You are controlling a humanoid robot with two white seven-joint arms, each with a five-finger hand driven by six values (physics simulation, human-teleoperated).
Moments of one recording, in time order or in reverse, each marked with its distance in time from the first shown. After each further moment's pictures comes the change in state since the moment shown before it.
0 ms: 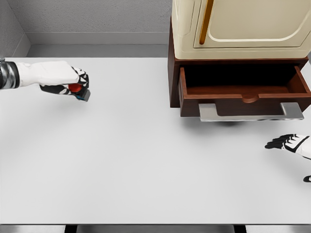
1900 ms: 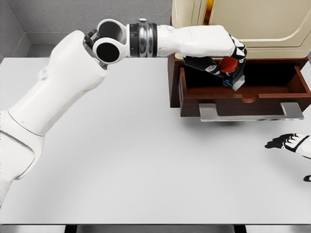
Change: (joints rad) left arm -0.218 -0.697 0.000 0.117 0.147 0.000 0.002; right arm 0.000 -0.005 0.002 -0.001 0.000 0.000 0.000
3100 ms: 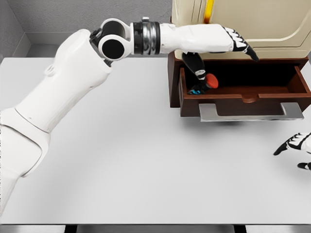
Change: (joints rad) left arm -0.021 -0.043 -0.013 0.100 -0.007 0.000 0.001; right arm 0.011 0.001 -0.042 0.001 -0.026 0.000 0.000
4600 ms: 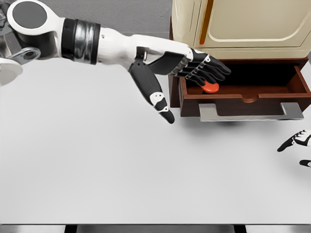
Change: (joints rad) left arm -0.314 0.568 -0.433 -0.660 1.318 0.899 0.016; right arm 0.046 0.003 -0.049 0.000 -0.093 0.000 0.000
